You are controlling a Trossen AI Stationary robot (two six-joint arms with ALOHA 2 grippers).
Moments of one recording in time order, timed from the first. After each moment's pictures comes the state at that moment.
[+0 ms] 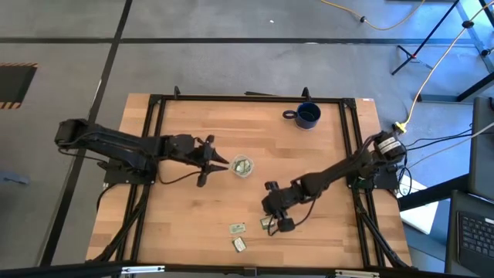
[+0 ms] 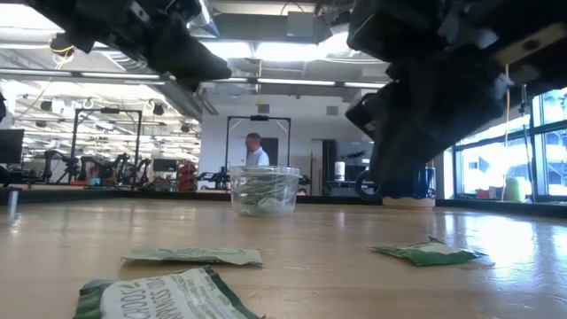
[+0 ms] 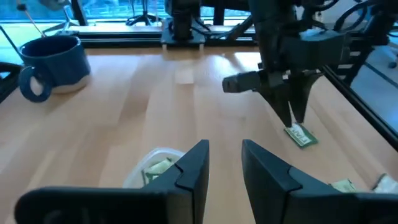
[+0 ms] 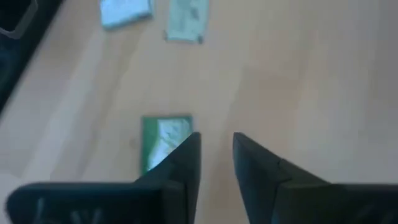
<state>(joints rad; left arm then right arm) -0.01 1.10 0.51 0.24 0.07 -0.02 0.39 1.78 0.99 -0.11 -0.04 0.13</state>
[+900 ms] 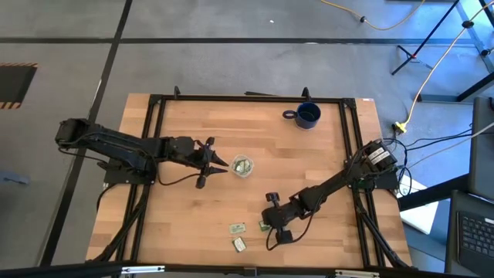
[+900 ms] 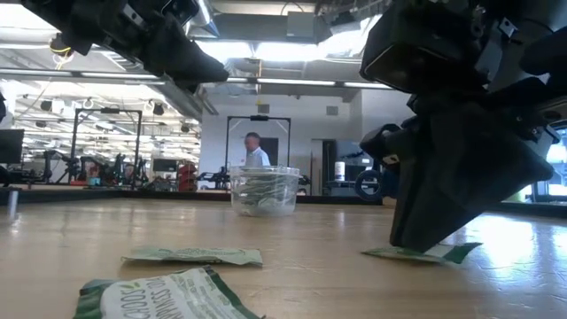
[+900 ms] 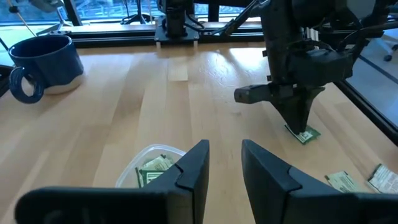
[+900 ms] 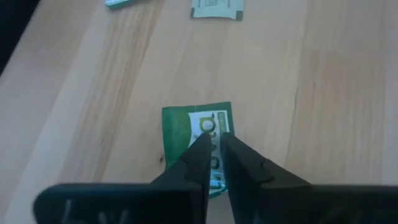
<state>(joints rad) -0.03 1.11 0.49 0.26 0.07 0.00 0.50 1.93 0.99 -0.01 0.08 0.26</state>
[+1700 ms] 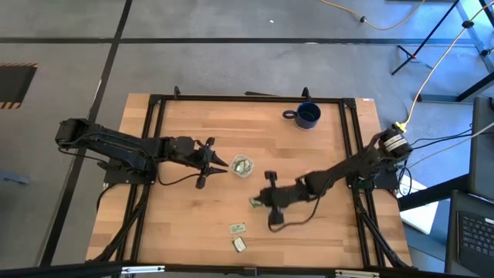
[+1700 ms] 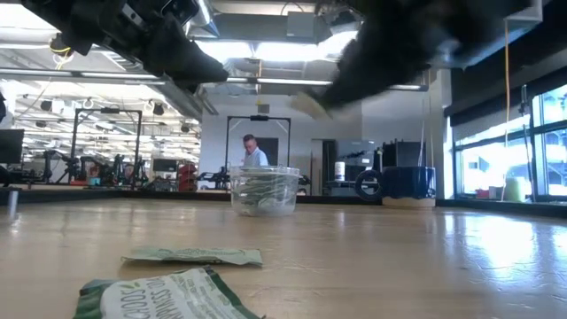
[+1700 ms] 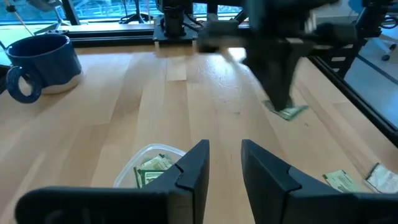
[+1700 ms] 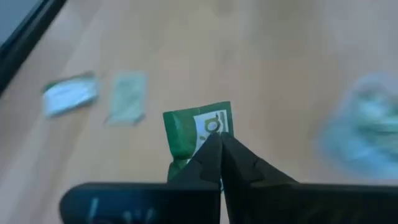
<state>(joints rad) -0.03 1.11 0.49 0.26 0.08 0.00 0.39 1.71 0.98 0.03 0.28 0.12</state>
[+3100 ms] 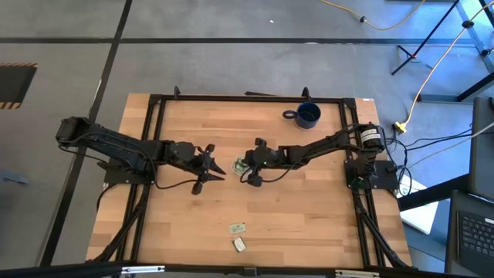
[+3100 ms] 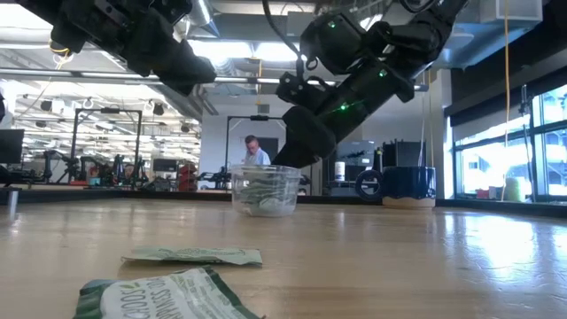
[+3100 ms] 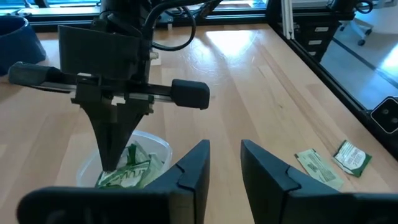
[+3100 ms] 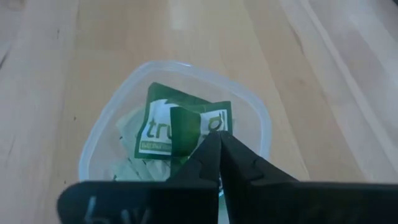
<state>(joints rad) -0.09 1.11 0.50 0.20 0.09 -0.02 0.02 1.92 1.02 0.21 0.21 0.01</state>
